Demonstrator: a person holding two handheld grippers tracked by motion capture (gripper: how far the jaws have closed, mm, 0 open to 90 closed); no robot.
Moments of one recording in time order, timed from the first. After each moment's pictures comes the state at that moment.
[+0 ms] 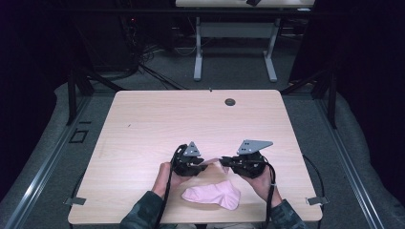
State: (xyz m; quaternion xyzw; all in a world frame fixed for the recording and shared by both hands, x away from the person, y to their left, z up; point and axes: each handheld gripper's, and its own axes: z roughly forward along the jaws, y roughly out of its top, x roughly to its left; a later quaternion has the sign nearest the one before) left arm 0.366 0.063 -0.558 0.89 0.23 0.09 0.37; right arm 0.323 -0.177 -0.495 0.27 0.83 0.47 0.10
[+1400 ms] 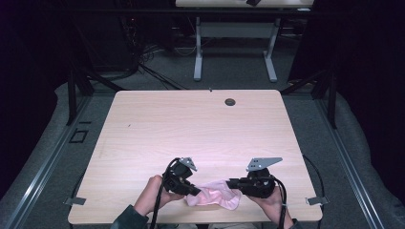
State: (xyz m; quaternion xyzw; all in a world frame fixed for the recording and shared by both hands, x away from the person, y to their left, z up) left arm 0.315 0.075 -0.527 0.92 0.24 -0.10 0.29; right arm 0.280 -0.199 -0.517 0.33 0.83 0.45 0.00
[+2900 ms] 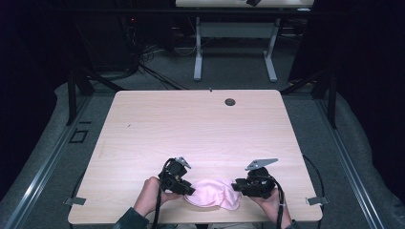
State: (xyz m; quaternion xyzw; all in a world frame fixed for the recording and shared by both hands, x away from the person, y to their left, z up) left arm 0.320 0.094 -0.544 0.91 0.31 -0.06 0.27; right arm 0.289 -0.207 -0.545 0.41 0.84 0.37 0.02
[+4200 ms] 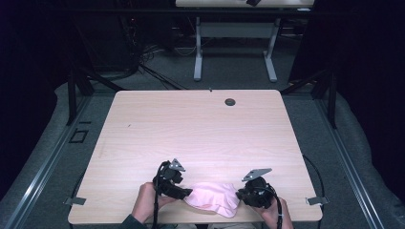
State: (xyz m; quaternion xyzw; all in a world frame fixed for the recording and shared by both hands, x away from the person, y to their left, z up) left arm 0.306 0.109 -0.545 0.90 0.33 0.03 0.30; right arm 0.267 -0.198 -0.556 0.40 0.87 0.28 0.06
